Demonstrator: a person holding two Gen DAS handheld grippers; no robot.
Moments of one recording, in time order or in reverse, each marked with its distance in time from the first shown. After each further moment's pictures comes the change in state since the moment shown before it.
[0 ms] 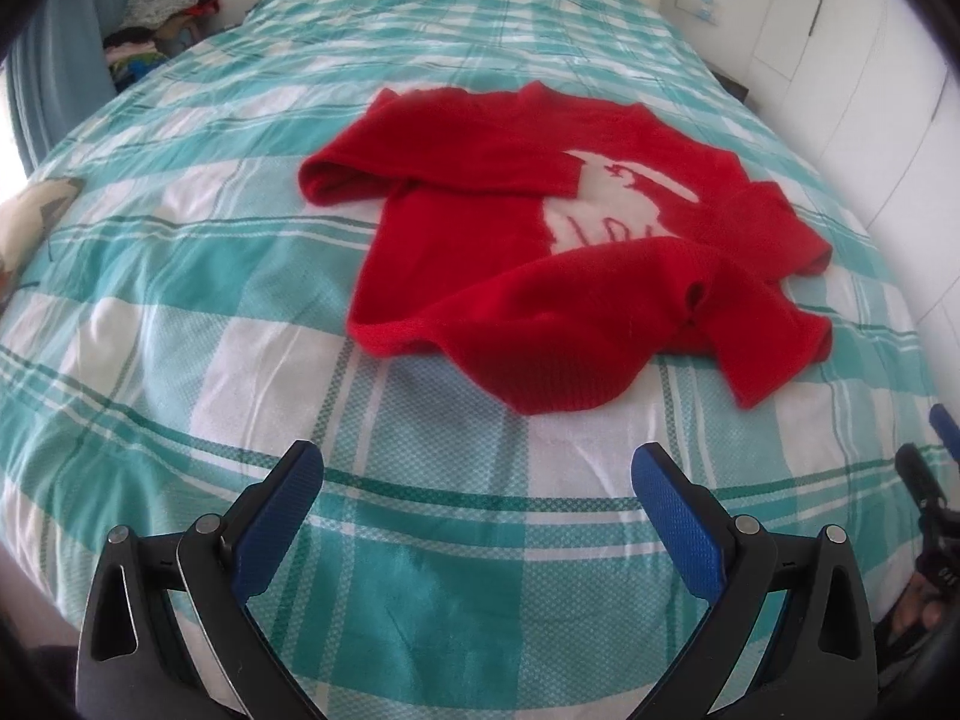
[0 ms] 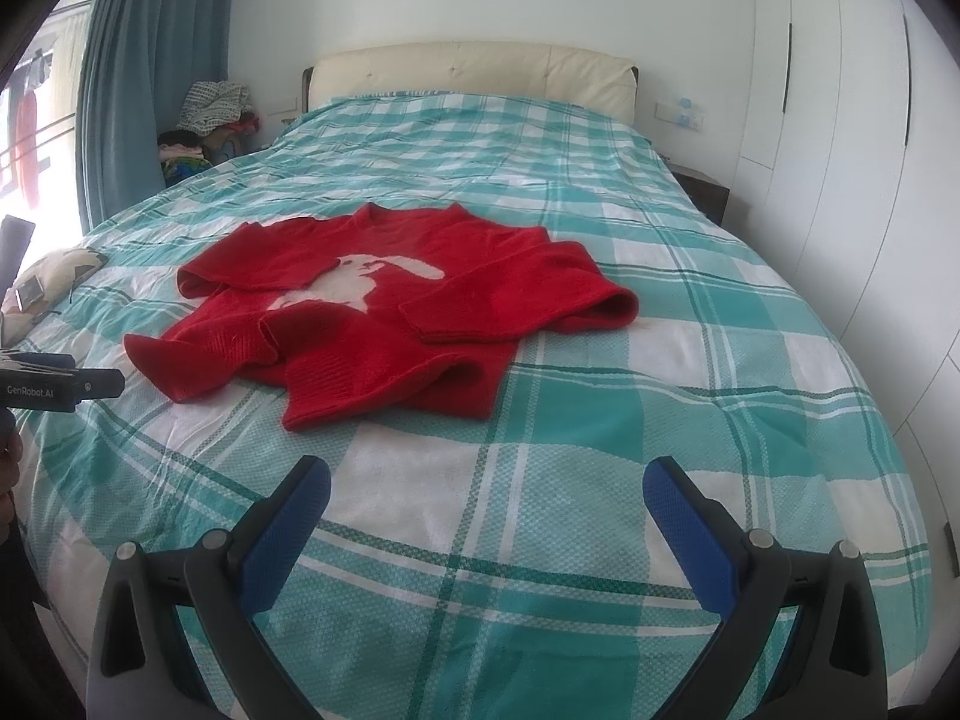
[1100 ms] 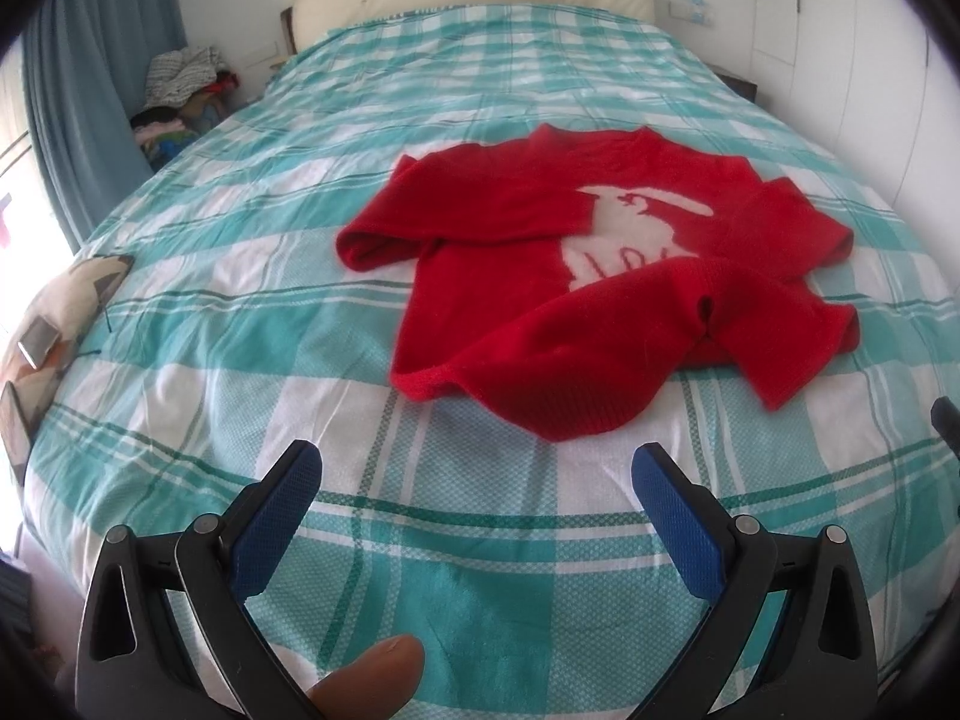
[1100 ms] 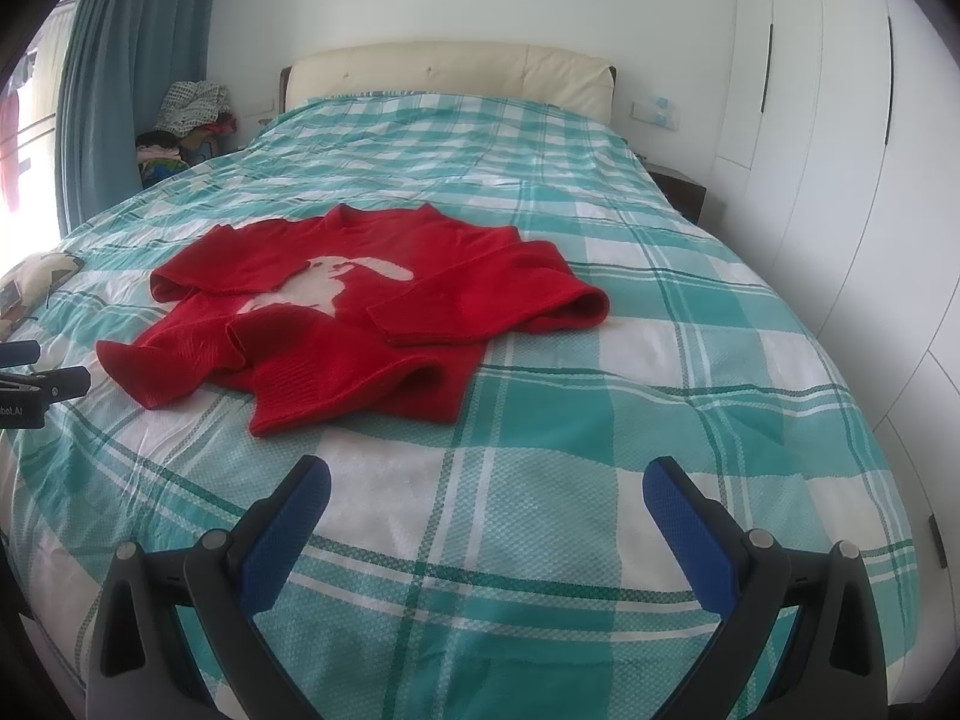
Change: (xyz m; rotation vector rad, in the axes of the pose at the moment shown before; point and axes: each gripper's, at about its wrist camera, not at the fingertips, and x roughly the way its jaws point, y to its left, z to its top) left arm -0.020 -0.022 -0.005 0.119 -0.136 0.193; right arm 0.005 -0.011 0.002 0.020 -0.001 -0.074
